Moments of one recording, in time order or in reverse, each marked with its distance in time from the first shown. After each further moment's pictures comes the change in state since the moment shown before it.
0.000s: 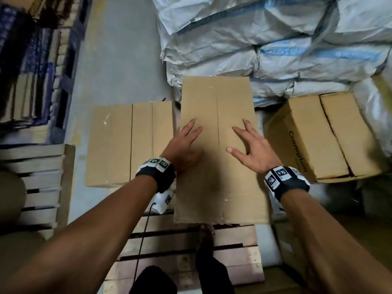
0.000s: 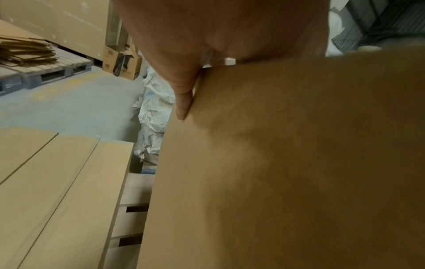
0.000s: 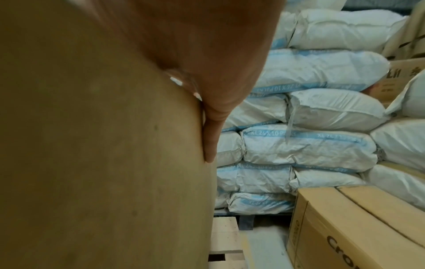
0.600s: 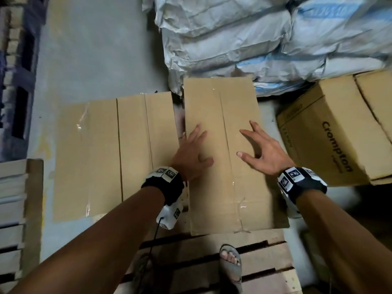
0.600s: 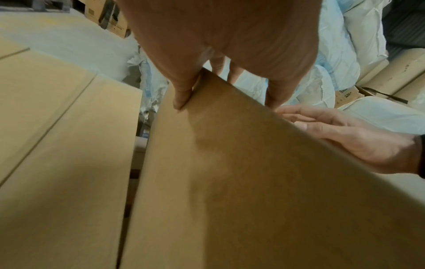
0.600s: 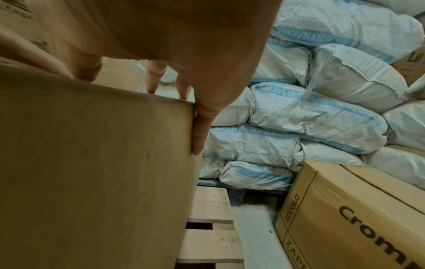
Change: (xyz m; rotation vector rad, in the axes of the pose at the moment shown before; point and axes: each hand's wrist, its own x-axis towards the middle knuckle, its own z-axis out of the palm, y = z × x) left_hand 0.083 -0.209 0.132 -0.133 -0.101 -0.026; right_hand 0.129 0.078 0.194 -0.023 -0.001 0.055
